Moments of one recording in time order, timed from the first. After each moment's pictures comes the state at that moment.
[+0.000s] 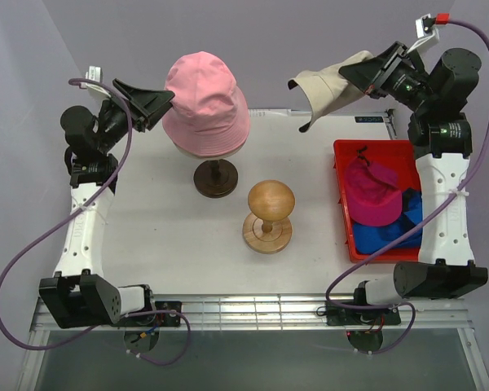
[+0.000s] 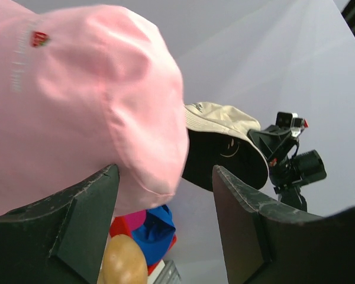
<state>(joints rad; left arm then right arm) 0.12 1.28 1.29 0.24 0.75 -1.19 0.00 1.42 1.84 -0.34 -0.69 0.67</state>
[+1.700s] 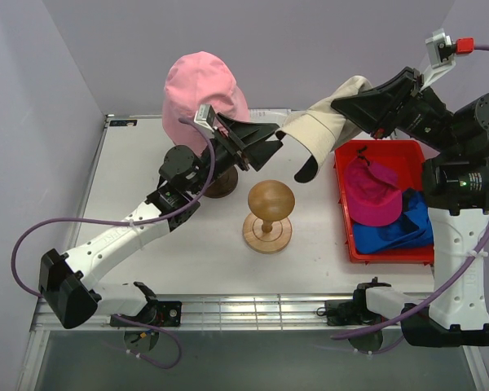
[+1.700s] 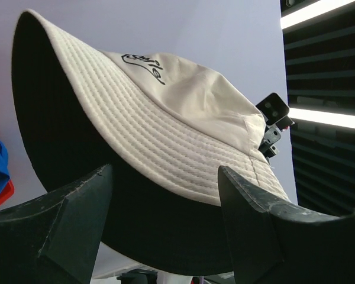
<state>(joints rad) -0.79 1.27 1.15 0.47 0.15 -1.53 0.08 1.13 1.74 -0.16 -0.98 0.70</state>
